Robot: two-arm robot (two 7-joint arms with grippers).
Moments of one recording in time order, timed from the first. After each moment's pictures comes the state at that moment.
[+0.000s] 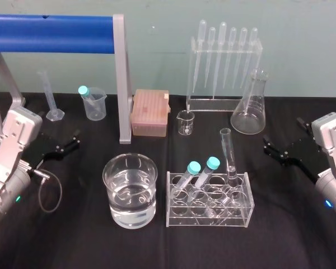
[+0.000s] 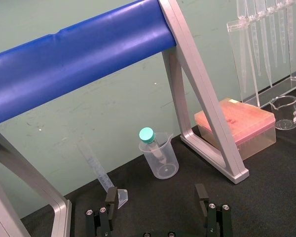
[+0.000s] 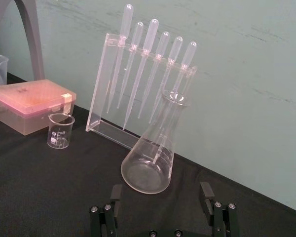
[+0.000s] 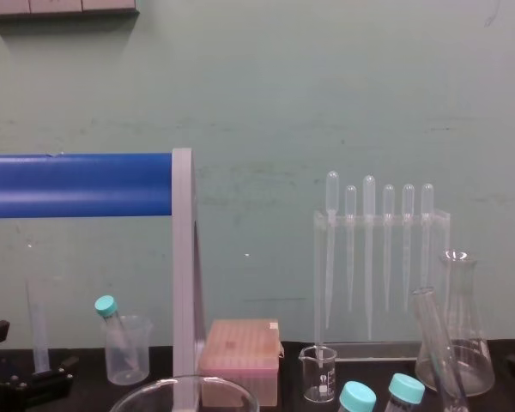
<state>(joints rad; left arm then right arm) -0.20 0.60 0.45 -1.41 -0.25 -0.12 0.03 0.20 0.60 -0.45 -1.41 0.25 -0.12 -0.03</state>
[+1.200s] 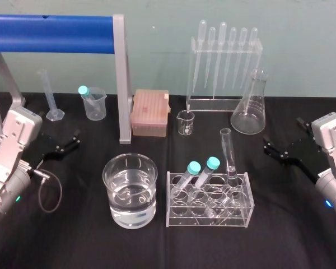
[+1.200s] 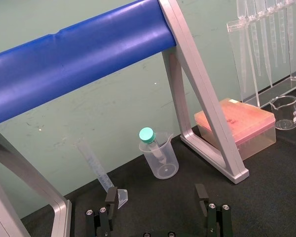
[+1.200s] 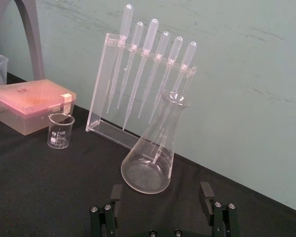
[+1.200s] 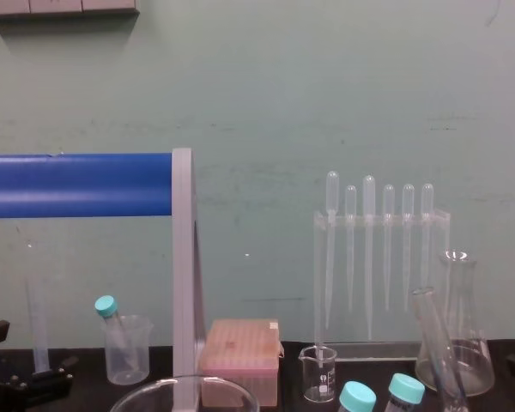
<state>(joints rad) -0.20 0.60 0.45 -1.41 -0.25 -0.12 0.03 0.20 0.60 -0.45 -1.41 0.25 -0.12 -0.03</state>
